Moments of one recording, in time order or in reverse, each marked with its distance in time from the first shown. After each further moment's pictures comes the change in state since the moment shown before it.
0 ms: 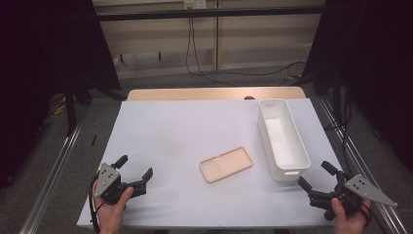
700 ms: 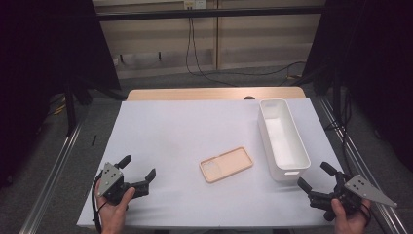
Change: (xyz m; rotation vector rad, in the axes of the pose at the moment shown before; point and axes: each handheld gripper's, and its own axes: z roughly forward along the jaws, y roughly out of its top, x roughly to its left) left arm -0.005 0.001 0.003 0.015 -0.037 -0.009; right arm 0.000 -0.002 0.000 0.004 0.017 0.008
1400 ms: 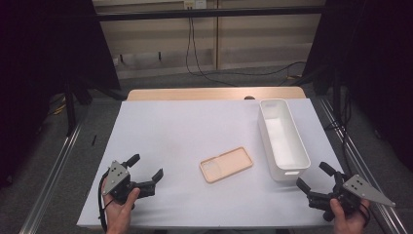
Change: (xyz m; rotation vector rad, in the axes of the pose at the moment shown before) left arm -0.013 0.007 0.011 -0.018 -0.086 0.000; right arm 0.002 0.000 0.001 0.006 0.002 -0.007
